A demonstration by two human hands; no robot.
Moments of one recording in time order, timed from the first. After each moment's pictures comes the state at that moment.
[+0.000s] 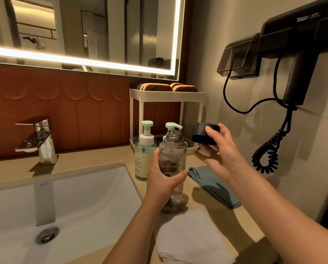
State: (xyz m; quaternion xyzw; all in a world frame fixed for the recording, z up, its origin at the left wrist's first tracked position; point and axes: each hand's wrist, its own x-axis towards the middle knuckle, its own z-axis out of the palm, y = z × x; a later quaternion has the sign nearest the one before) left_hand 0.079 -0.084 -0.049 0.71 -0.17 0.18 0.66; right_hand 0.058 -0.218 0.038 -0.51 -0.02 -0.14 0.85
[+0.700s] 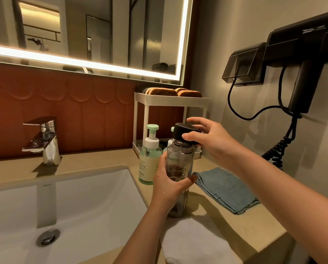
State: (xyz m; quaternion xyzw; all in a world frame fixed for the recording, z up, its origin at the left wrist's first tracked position) left_hand 0.082 -0.083 -0.053 0.69 -0.18 0.17 0.68; right_hand 0.065 -0.198 0.074 -0.81 -0.12 -0.13 0.56
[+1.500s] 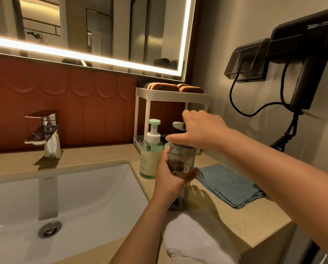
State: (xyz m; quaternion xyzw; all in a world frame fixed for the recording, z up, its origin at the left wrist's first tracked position) left_hand 0.080 -0.086 -0.048 0.67 -0.17 0.13 0.71; right_hand 0.071 -0.168 0.098 -0.96 -0.10 -0.24 -0.09
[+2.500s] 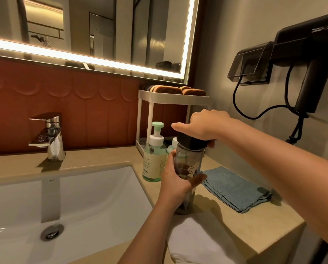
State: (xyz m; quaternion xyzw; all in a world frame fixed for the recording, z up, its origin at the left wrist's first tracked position) left_hand 0.076 -0.087 -0.044 0.68 -0.18 0.11 0.70; right_hand 0.072 -0.157 0.116 -0.98 -0.03 -0.15 -0.11
